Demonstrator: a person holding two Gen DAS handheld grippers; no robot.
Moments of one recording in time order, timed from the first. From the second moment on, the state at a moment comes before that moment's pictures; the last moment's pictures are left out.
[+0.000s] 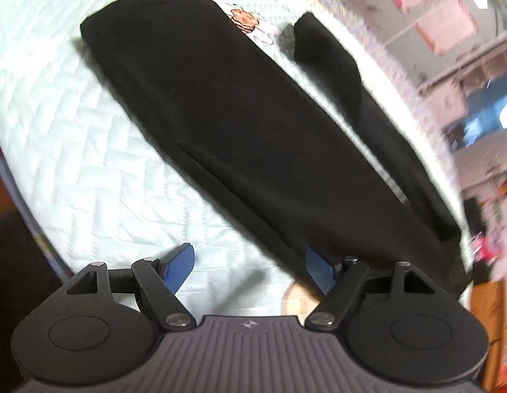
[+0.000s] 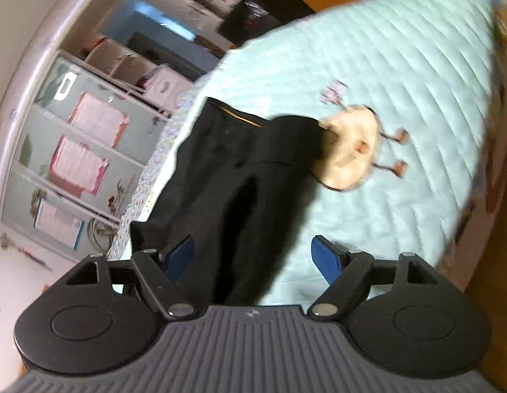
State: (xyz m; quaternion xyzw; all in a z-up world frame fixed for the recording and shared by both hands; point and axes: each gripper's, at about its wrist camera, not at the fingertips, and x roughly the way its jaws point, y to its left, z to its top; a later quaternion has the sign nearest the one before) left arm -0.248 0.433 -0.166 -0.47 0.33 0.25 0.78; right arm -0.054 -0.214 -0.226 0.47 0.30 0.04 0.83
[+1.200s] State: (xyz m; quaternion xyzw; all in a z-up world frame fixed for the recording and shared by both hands) left arm -0.206 0.452 -0.147 -0.43 0.28 0.25 0.82; right arm -0.028 -0.203 -0.208 0.41 0.28 0.07 0.86
